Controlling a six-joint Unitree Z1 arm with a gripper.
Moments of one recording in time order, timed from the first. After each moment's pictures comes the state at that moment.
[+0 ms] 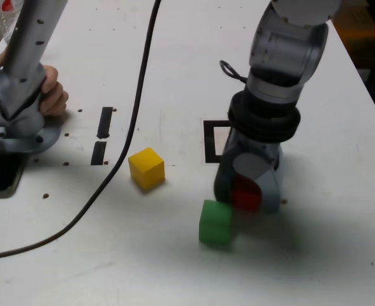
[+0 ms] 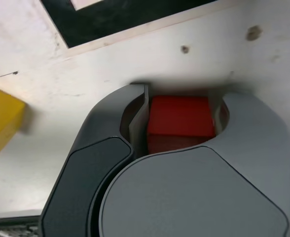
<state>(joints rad) -0.33 2.17 -1.62 1.14 -0.15 -0.02</state>
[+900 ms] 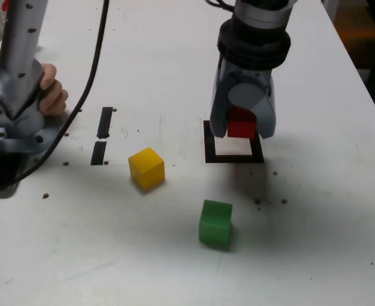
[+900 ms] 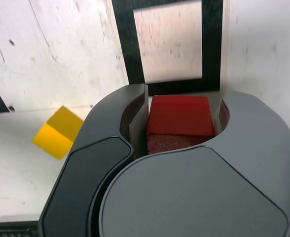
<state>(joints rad) -0.22 2.04 -1.68 1.33 0.01 -0.09</state>
